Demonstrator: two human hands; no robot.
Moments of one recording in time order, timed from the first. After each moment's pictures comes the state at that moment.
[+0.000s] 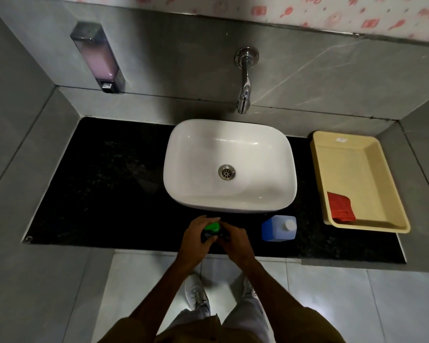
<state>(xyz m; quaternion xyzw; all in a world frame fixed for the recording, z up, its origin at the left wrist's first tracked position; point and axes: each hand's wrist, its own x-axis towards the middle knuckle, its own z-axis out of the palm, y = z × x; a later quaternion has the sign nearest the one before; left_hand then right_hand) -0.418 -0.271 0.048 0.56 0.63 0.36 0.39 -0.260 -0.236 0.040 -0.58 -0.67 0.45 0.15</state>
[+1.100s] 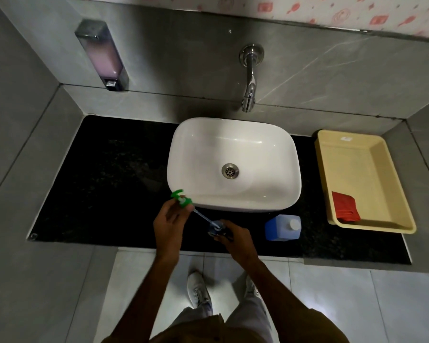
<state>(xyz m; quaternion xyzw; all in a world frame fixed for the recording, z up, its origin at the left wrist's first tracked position) -0.461 -0.259 0.082 0.19 0.60 0.64 0.44 -0.264 -0.239 0.044 -0.59 -0.64 0.47 0.16</state>
